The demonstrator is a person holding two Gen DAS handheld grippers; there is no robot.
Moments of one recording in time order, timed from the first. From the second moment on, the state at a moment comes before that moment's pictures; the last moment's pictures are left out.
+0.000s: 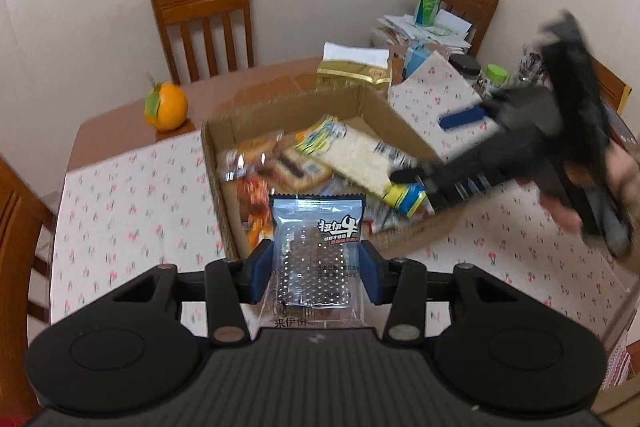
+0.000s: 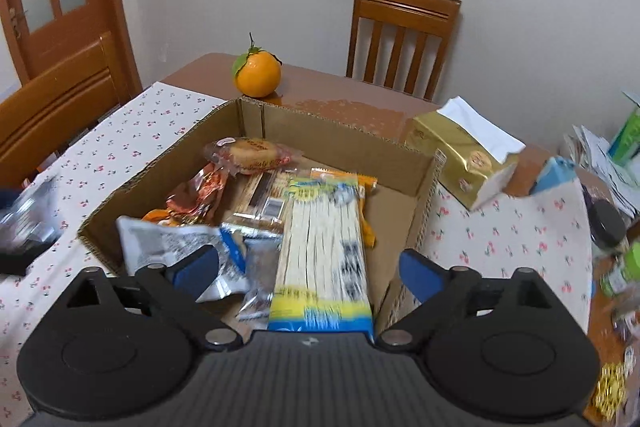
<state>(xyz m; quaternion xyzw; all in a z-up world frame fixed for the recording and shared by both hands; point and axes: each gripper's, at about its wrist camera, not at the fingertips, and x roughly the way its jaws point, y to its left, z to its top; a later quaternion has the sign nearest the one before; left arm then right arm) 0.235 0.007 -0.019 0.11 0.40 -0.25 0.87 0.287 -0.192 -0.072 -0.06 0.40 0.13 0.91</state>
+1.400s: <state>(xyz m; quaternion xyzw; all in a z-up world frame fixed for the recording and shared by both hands) 0.165 -0.020 -0.016 0.05 0.35 -0.07 0.93 0.194 -0.219 -0.032 -0.01 0.47 0.00 0.89</state>
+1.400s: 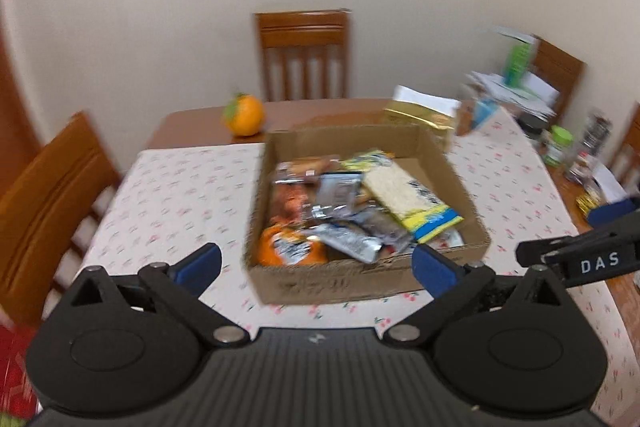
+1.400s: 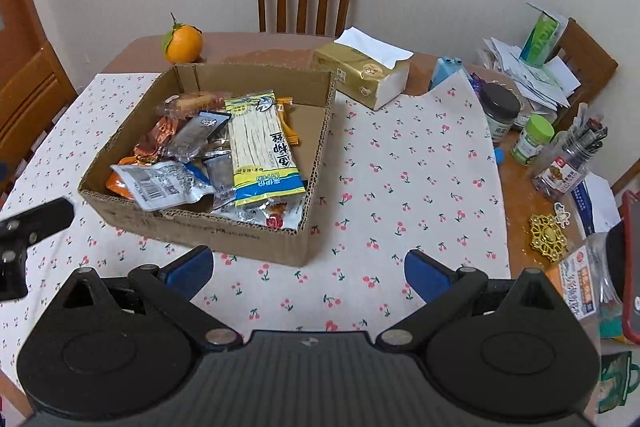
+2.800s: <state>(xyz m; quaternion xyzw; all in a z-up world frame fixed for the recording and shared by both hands) 0.143 0.018 0.041 0.03 0.37 -0.06 0.93 0.130 -0.153 0.049 0.00 0.40 -0.06 0.91</state>
